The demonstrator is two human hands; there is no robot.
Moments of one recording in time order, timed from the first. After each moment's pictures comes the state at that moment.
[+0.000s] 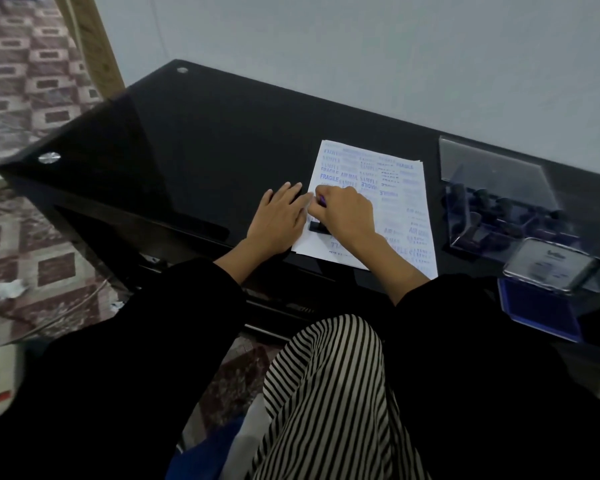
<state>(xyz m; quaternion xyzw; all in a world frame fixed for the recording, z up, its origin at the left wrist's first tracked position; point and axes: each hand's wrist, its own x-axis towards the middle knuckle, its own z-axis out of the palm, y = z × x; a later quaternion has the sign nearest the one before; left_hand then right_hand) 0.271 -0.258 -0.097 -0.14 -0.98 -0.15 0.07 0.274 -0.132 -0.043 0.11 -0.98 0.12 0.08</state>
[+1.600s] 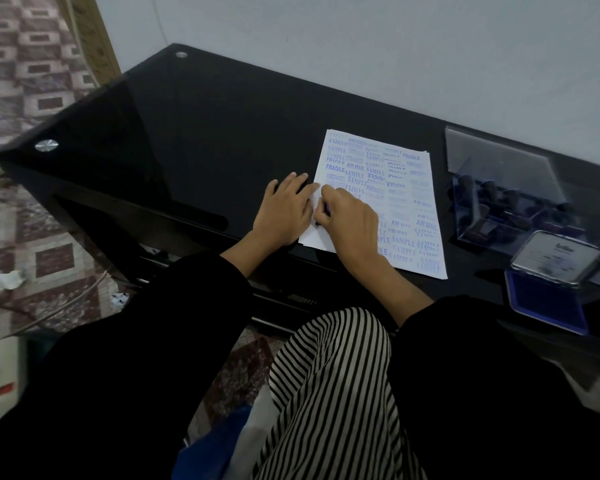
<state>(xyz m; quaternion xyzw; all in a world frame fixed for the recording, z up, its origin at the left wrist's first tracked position) 0.269 -0.259 -0.101 -0.14 -0.97 -0.16 0.10 0.299 -0.140 -0.068 0.12 -0.95 0.17 0.22</state>
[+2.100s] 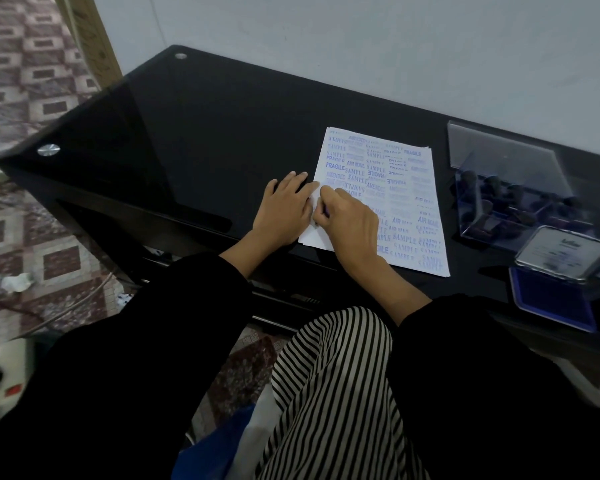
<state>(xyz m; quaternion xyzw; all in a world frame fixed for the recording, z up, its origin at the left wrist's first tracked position) 0.269 -0.258 -0.100 -0.14 -0.98 -0.15 0.09 0.300 -0.139 -0.073 0.13 -0.94 0.14 0.29</state>
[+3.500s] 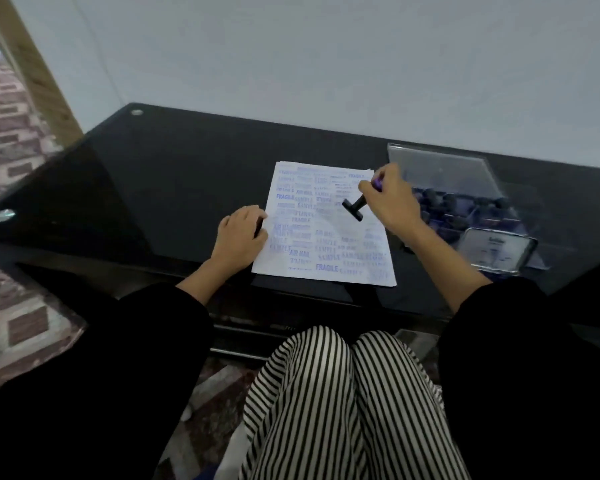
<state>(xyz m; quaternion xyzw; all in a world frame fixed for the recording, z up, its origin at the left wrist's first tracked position) 0.265 -0.252 -0.084 -0.10 -0.96 -0.25 0.07 0.279 -0.016 0.005 -0.05 -0.93 0.36 0.11</state>
